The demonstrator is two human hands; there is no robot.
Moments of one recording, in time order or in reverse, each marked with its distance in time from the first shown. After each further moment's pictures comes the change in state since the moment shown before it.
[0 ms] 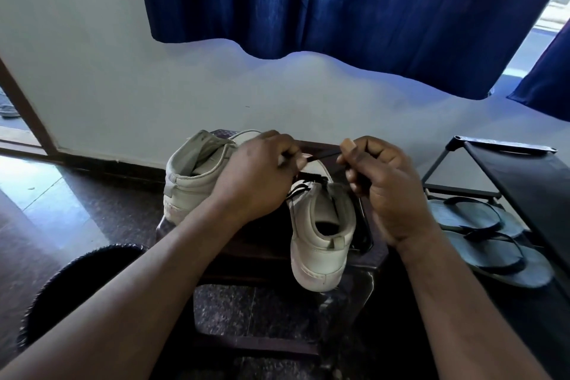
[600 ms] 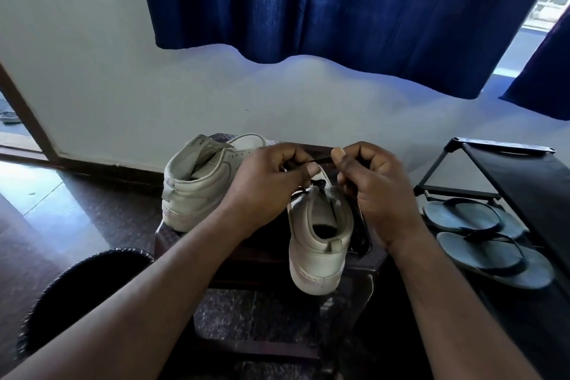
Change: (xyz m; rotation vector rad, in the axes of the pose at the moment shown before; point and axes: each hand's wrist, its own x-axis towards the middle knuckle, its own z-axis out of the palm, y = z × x) left_hand -0.004 0.003 0.019 -0.575 -0.042 -0.101; right_hand 0.001 0.009 0.002 -0.105 0.080 -0.017
